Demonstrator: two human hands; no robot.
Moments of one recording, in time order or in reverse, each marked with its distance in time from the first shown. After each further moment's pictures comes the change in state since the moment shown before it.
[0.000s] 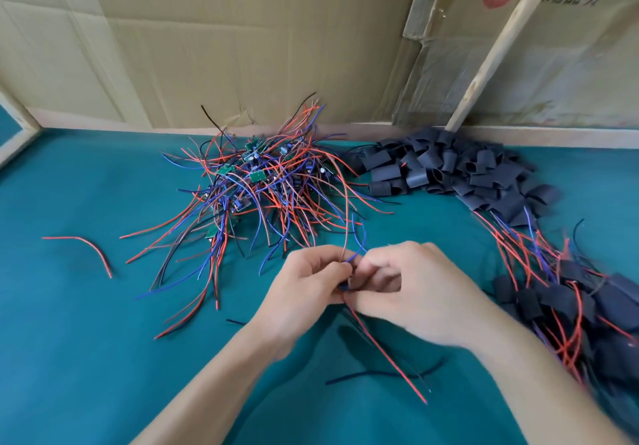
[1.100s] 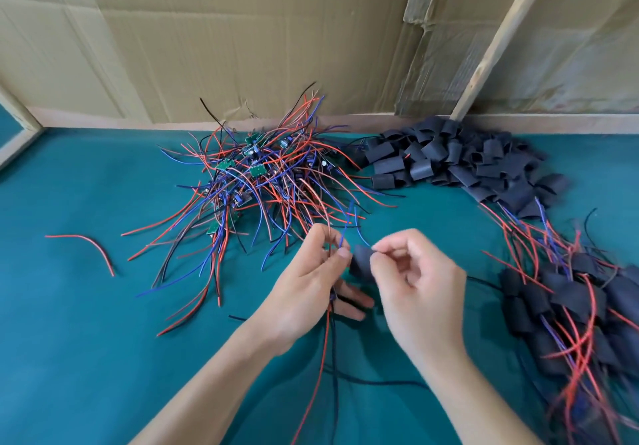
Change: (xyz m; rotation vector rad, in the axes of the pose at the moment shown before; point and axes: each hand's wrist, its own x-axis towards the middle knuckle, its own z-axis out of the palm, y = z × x) left_hand -0.005 0.004 -0.001 -0.003 -0.069 -0.002; right_hand 0.004 0.011 0.056 0.459 0.743 -0.104
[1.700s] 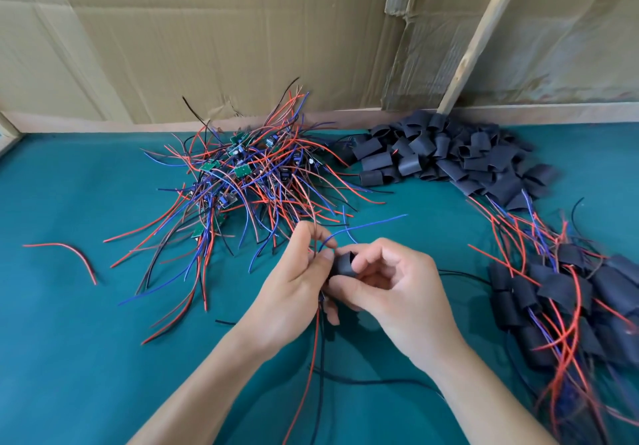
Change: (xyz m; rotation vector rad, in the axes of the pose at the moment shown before) left_hand 0.001 -0.002 -0.002 0.109 0.001 0.094; right_hand 0.001 0.003 -0.012 0.345 -0.365 0.198
